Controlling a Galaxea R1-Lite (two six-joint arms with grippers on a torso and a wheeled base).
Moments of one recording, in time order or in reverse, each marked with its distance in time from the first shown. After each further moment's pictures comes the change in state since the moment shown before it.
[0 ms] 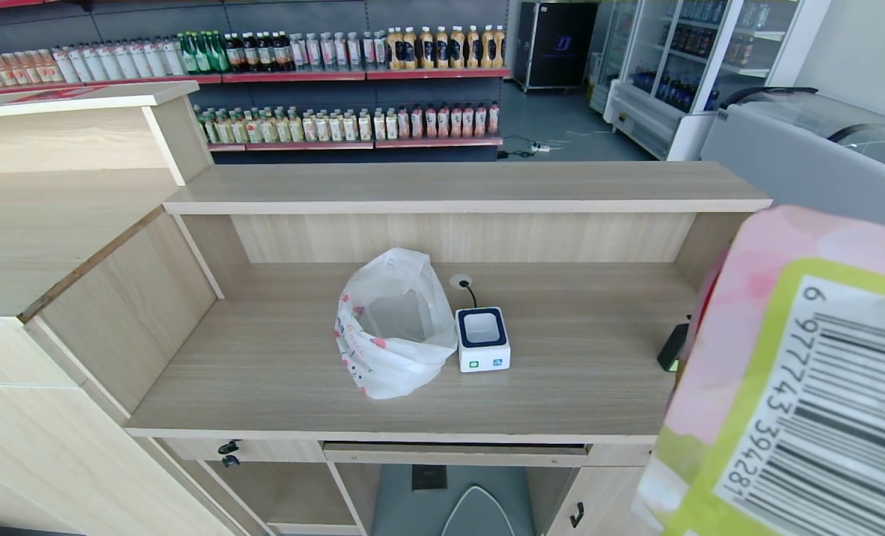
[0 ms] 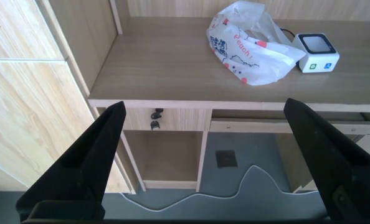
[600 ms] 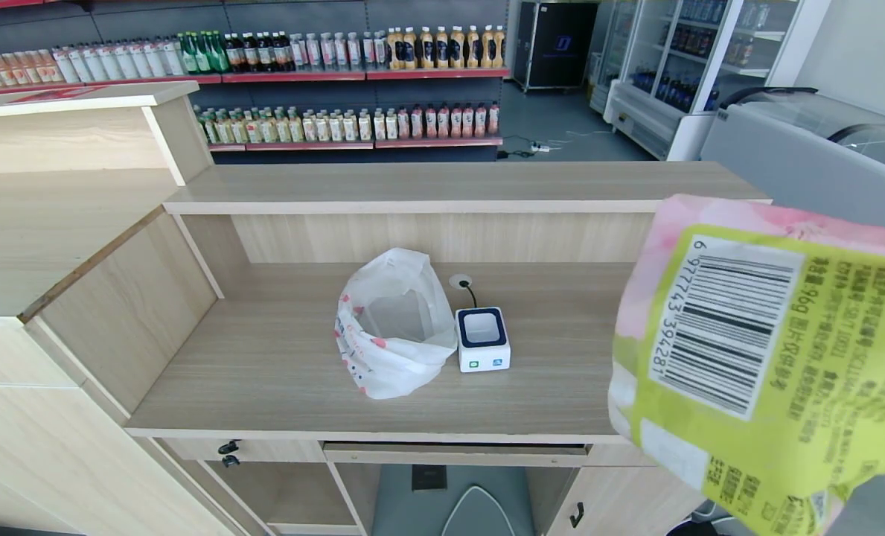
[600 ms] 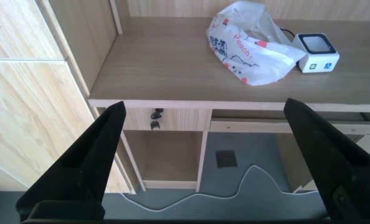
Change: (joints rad) left arm 0.000 0.000 0.000 0.000 0.000 0.000; right arm -0.124 0.010 -0.051 0.196 -0.082 0.019
